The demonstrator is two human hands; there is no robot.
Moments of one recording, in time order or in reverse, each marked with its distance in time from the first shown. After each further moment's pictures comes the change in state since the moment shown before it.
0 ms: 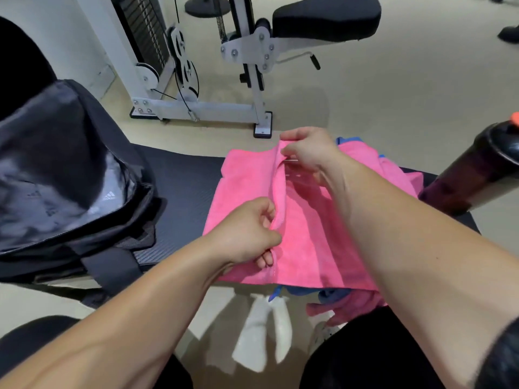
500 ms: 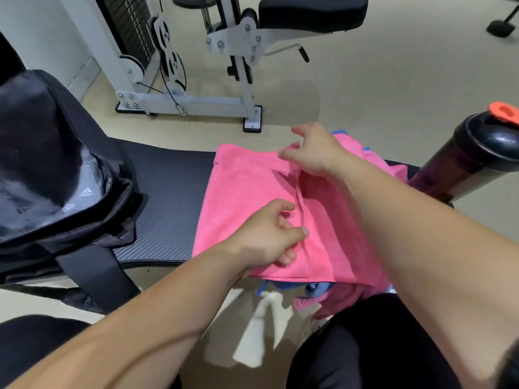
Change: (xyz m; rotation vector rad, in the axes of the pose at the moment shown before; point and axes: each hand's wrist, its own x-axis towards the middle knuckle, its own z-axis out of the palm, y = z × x) left_hand 0.017 0.004 0.055 -0.217 -0.079 -0.021; right_hand 0.006 0.014 -0.048 -0.858 0.036 -0.244
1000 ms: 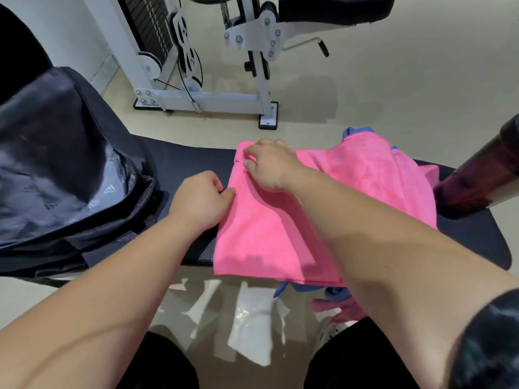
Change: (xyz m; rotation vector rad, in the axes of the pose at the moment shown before) left_hand 0.024 -0.029 -0.139 0.793 0.648 -0.018; right_hand 0.013 -0.070 0.085 -0.277 -0.147 -0.288
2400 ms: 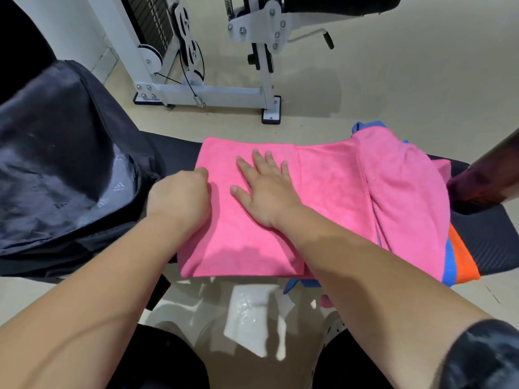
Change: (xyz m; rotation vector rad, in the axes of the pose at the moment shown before) left_hand -0.005 -0.027 -0.034 0.515 0.062 0.212; right_hand -0.031 -0.026 0.063 0.033 0.043 0.001
